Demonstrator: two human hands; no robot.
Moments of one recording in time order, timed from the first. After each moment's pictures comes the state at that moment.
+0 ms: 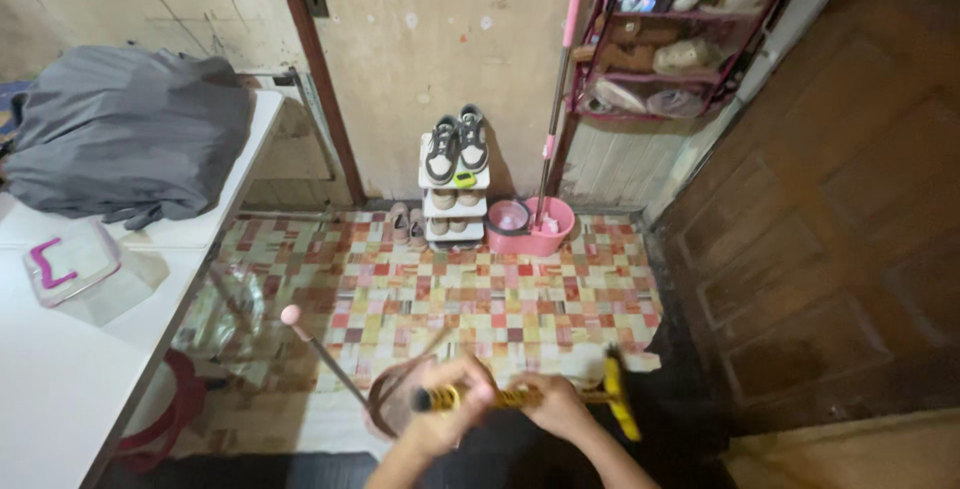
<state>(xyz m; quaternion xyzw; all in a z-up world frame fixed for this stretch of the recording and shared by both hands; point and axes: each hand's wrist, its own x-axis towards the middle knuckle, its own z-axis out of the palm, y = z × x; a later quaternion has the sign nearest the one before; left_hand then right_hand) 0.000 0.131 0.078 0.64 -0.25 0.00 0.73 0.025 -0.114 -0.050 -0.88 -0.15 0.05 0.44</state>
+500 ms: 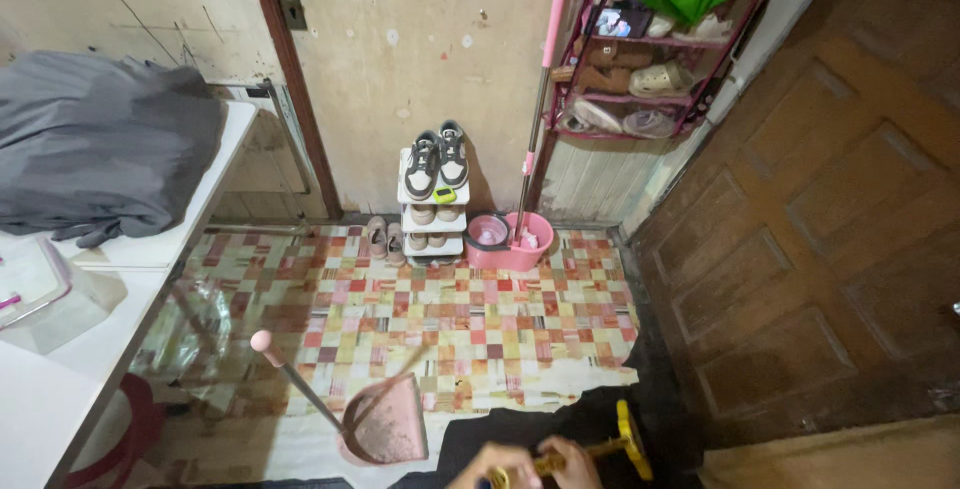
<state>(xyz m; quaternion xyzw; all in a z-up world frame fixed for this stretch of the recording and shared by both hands) 0.004 0.053 -0.108 0.57 -0.44 -0.19 0.67 -0.017 -0.175 -0.156 -0.92 -0.01 0.05 0.39</state>
